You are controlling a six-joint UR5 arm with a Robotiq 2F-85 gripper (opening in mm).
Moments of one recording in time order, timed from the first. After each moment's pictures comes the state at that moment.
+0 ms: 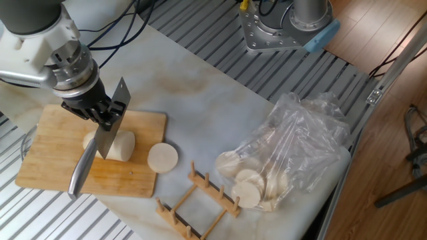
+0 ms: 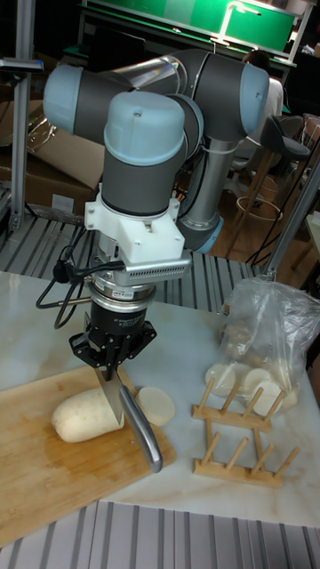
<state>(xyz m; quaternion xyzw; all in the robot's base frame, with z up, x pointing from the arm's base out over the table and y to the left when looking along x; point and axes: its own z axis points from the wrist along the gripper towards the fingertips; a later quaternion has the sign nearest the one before) 0.653 -0.051 0.136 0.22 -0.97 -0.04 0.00</state>
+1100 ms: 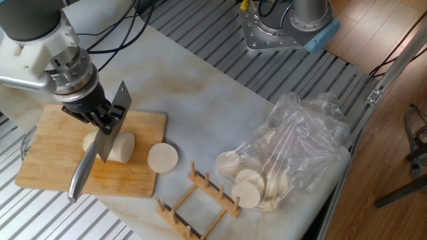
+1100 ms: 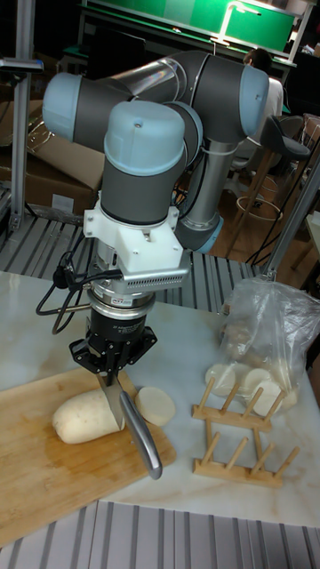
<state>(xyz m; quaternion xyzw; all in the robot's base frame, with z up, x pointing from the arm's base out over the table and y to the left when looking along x) 0.658 -0.055 0.127 0.22 -0.98 -0.03 0.01</state>
